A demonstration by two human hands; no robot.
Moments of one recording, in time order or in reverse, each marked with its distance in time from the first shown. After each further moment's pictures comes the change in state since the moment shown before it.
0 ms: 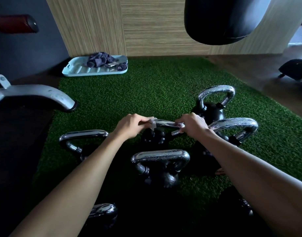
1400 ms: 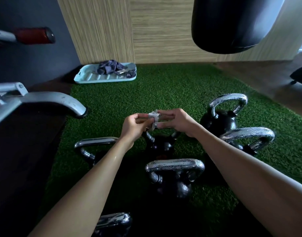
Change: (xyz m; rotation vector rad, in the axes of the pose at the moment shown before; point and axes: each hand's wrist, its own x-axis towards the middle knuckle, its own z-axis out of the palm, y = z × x) left_hand -0.006 -0.009 -0.013 -0.933 0.321 -0.277; right_hand 0.041 -0.080 -0.005 0.815 -0.183 -0.173
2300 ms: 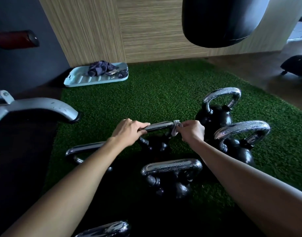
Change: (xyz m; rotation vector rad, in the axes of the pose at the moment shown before) left_hand 0.012 0.008 -0.011 1.241 -0.297 0.346; right_hand -0.028 0.057 0.005 -0.095 0.715 0.468
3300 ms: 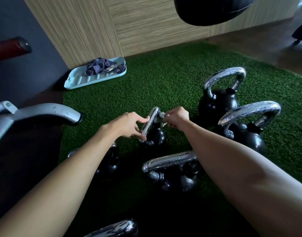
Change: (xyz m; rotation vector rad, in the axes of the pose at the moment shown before) left_hand 0.023 0.001 -0.020 -0.132 -0.460 -0.086; right_hand 0.044 -0.014 0.052 0.067 -0.324 0.078
